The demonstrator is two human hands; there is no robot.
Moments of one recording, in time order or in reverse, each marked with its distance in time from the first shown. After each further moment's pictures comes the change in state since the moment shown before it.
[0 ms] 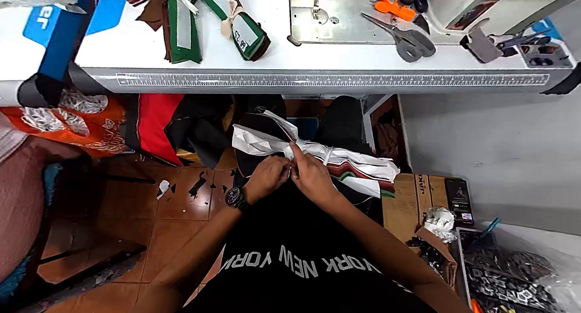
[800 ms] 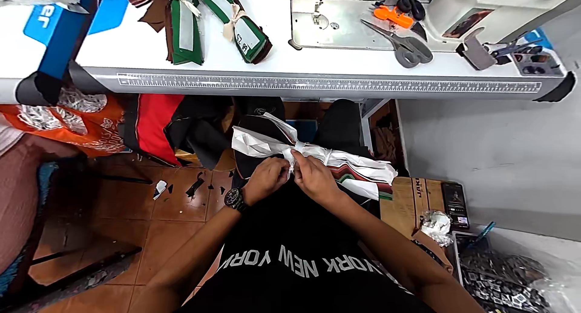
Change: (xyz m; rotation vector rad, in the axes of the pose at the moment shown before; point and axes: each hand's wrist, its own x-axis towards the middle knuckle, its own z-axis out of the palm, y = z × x) left_hand -0.005 -0.004 -0.001 -0.009 0.036 -0.003; right_hand -0.004 0.015 0.003 -0.031 0.061 -0.174
